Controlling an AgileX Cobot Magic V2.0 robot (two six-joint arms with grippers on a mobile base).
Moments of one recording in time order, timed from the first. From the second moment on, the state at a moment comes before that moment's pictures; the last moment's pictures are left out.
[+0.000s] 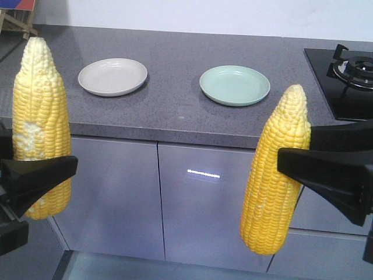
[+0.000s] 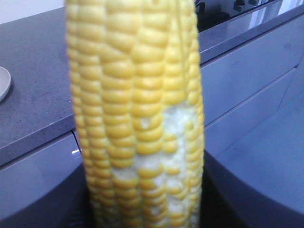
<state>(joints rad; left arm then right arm) -0.44 0.79 -0.84 -0.47 0.60 0.50 0.15 0.77 -0.85 1.09 0.89 -1.01</state>
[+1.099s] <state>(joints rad) -0.44 0.79 -0.84 -0.47 0.60 0.50 0.15 0.77 -0.85 1.09 0.89 -1.01</state>
